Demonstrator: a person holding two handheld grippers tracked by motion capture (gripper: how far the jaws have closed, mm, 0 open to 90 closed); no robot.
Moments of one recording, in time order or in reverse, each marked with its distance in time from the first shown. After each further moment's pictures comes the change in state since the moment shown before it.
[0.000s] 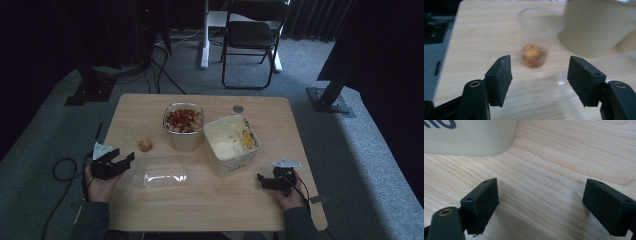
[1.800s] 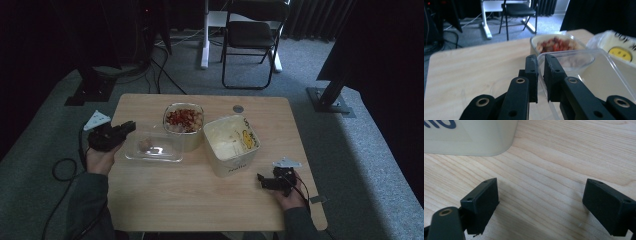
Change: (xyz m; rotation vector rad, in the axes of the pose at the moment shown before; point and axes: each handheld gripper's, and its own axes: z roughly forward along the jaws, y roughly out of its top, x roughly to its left) left arm -0.005 0.100 -0.012 -0.123 -0.206 0.091; right arm 0.000 0.000 0.000 0.000 0.000 0.001
